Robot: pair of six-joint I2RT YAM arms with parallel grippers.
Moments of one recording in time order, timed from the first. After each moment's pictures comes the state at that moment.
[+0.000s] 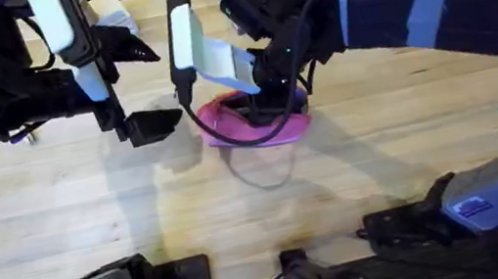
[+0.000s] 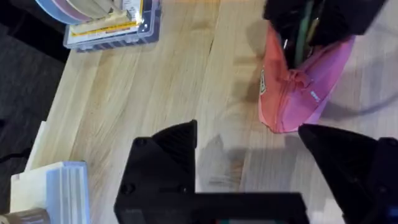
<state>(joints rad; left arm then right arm) 0.16 1.34 0.97 -0.79 0.89 1.42 0.66 1.67 1.23 -0.81 -0.14 -0.76</state>
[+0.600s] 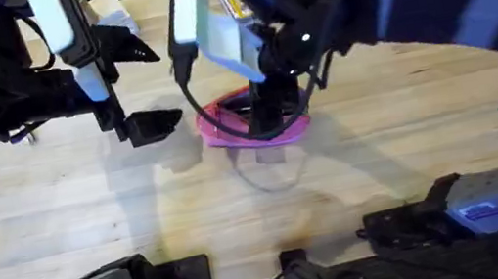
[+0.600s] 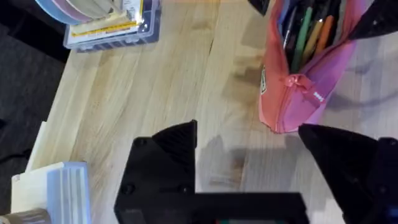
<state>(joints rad) 0.16 1.34 0.97 -0.79 0.89 1.42 0.66 1.56 1.24 -0.82 -0.14 -0.66</state>
